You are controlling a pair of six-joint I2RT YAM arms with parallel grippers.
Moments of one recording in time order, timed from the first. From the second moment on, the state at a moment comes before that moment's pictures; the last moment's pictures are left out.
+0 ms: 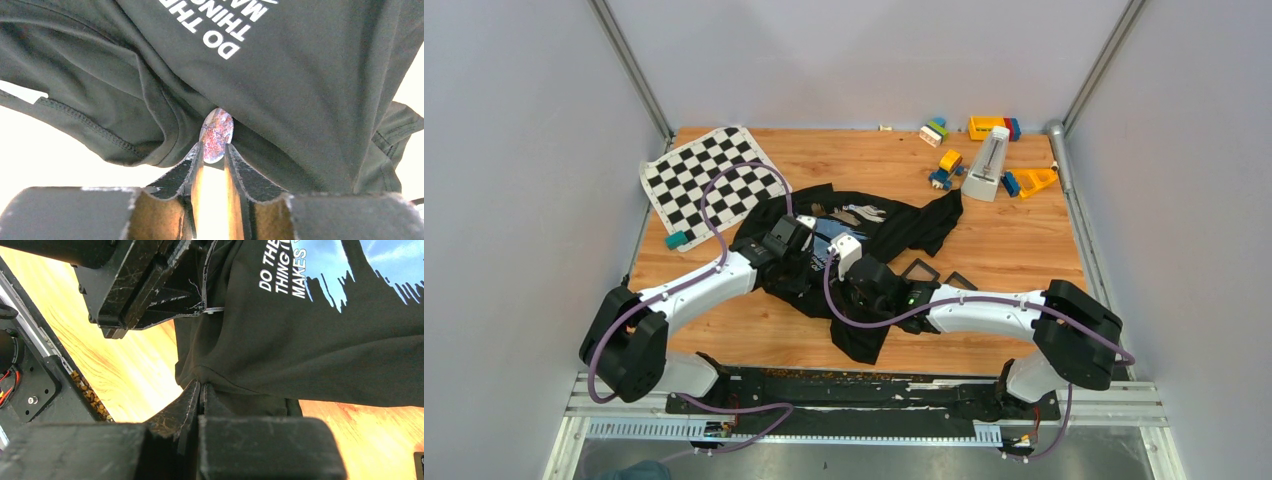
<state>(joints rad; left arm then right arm) -0.64 1.36 0.84 -0.53 -0.07 -0.39 1.10 1.50 0.82 0.12 0.12 0.36</state>
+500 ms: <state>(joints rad) -0.64 1.36 0.81 -0.52 -0.04 -0.37 1.09 1.50 0.82 0.12 0.11 0.37</state>
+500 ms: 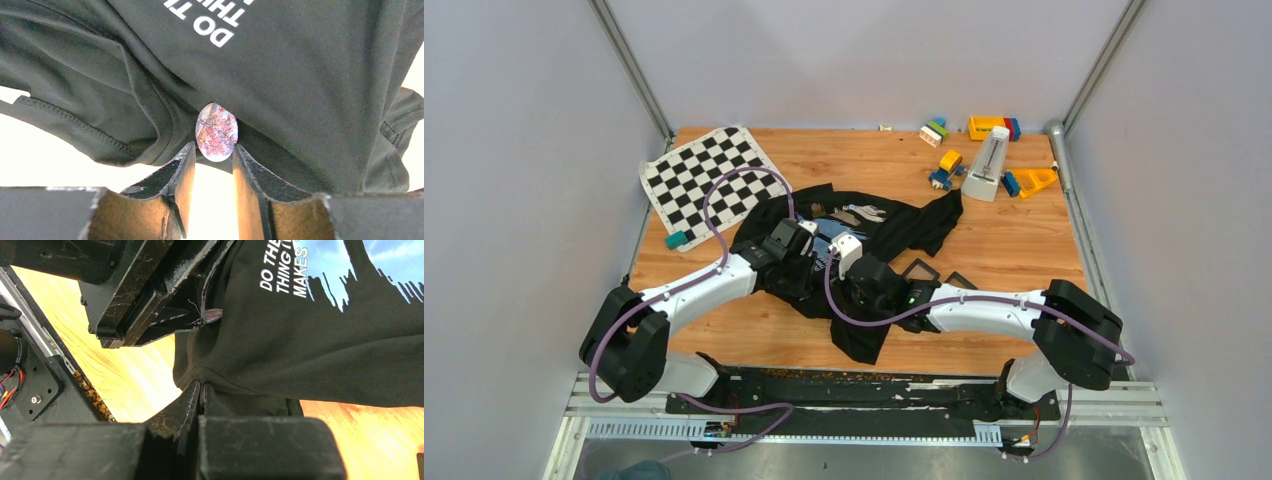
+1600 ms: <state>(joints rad) -0.62 1.37 0.80 -0.50 -0.19 -0.39 1.08 1.50 0.82 0.12 0.08 0.37</state>
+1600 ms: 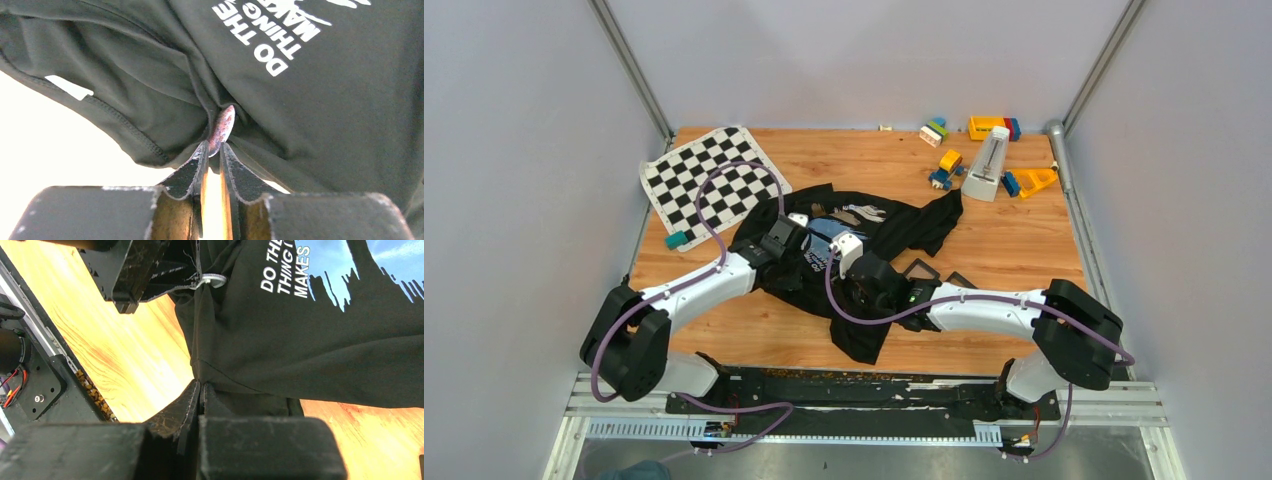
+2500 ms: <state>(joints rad) -0.56 1.27 0.71 -0.40 0.02 -0.32 1.02 1.50 0.82 0.12 0.00 0.40</state>
